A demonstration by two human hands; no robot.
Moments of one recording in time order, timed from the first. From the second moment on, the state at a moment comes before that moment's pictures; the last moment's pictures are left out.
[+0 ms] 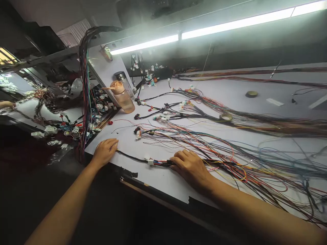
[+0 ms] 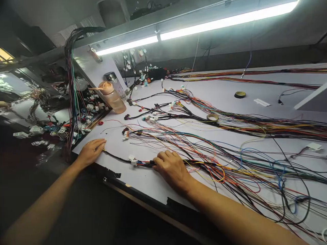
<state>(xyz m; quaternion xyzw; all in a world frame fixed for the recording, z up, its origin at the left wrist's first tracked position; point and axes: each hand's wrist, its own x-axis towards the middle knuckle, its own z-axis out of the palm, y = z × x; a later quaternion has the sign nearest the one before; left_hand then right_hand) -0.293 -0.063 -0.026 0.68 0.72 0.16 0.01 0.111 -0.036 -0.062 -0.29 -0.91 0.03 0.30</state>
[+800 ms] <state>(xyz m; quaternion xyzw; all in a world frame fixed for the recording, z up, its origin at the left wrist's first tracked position) -0.231 -0.078 0.024 0.72 0.68 0.11 0.08 0.116 -0.035 -0.060 -0.30 -0.92 0.05 0.25</state>
